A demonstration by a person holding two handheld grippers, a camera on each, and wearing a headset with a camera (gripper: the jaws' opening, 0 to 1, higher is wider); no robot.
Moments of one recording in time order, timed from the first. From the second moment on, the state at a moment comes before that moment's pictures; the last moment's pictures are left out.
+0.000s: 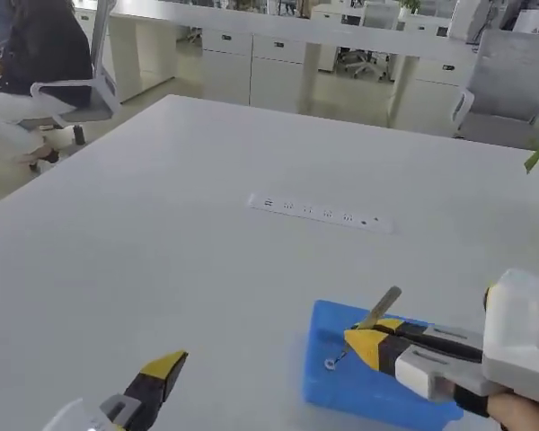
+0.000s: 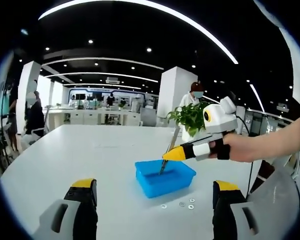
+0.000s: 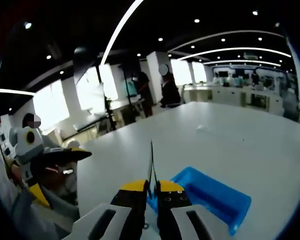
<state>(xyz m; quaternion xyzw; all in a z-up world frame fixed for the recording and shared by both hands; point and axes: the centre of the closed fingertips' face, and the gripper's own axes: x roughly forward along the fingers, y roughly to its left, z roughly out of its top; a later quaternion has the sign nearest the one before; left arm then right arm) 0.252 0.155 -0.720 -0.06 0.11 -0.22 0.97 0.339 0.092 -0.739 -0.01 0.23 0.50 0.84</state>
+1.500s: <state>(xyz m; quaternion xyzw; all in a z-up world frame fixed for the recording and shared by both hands) 0.250 0.153 -0.726 -0.06 0.13 -0.22 0.96 0.291 0.100 -0.819 -0.12 0.28 0.54 0.78</state>
